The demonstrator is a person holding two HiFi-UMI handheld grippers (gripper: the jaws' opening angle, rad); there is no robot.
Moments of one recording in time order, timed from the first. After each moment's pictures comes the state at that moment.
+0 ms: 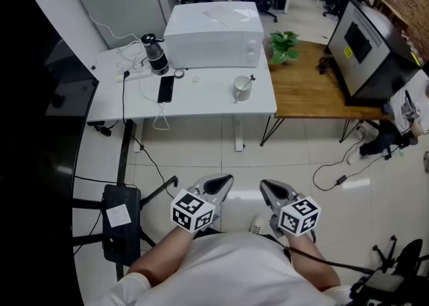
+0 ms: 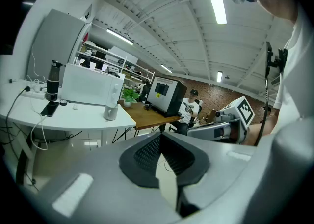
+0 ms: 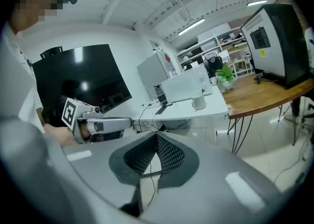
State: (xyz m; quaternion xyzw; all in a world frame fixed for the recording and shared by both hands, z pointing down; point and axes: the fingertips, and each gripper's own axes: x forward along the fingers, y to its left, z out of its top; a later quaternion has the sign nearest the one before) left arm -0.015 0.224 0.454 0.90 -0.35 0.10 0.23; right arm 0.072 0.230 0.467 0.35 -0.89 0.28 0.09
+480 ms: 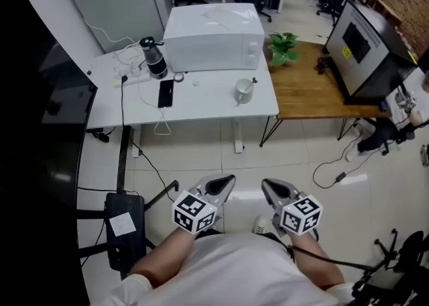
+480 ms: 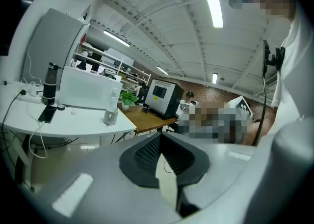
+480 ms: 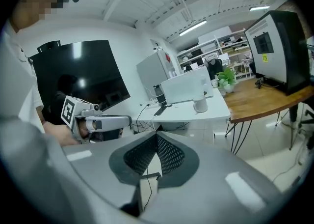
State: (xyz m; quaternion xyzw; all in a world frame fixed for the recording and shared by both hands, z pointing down) left arm -0.039 0.211 0.445 0.92 -0.33 0.09 0.22; right arm 0.046 0.217 0.463 0.37 -0.88 0.27 0.11
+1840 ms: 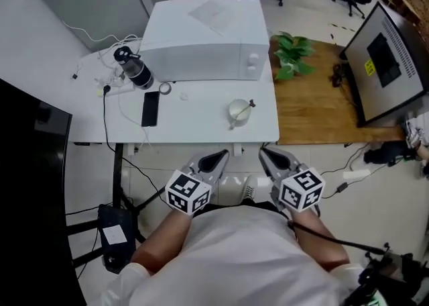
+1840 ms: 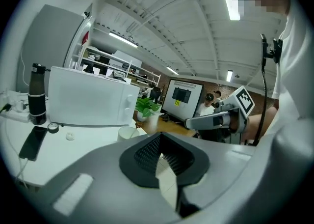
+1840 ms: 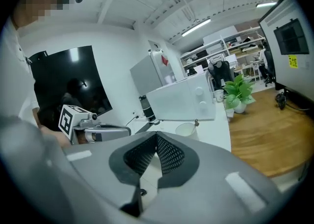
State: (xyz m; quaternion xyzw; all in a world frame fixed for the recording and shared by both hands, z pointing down) left arm -0.019 -0.037 0.459 0.90 -0.39 0.09 0.20; right arm 0.068 -0.050 0.452 0.34 -0.90 0.25 0.09
